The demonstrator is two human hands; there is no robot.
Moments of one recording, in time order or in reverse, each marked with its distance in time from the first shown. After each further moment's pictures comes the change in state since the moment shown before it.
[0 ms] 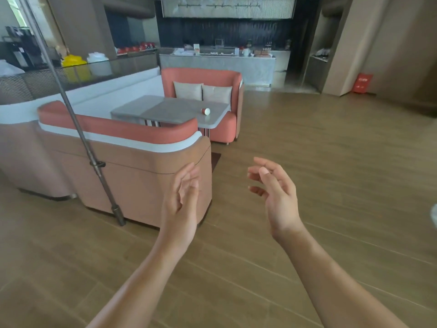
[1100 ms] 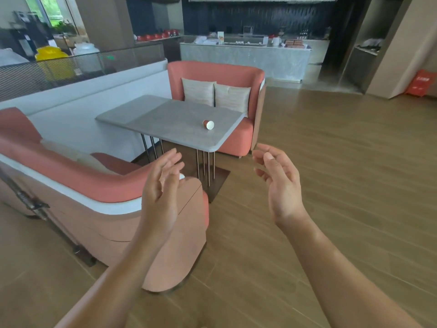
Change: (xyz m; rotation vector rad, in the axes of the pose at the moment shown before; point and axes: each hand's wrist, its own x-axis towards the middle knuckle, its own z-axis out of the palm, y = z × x) left_hand 0.503 -0.244 0.202 0.043 0.148 0.047; right_hand 0.605 0.160 -0.039 -0.016 -0.145 -0.025
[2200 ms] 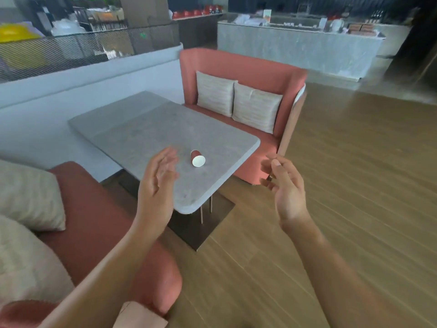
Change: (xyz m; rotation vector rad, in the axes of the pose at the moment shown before) left_hand 0.514 -0.334 0.280 0.145 0.190 -0.017; right_hand 0.663 0.279 -0.099 0.034 -0.119 0.208
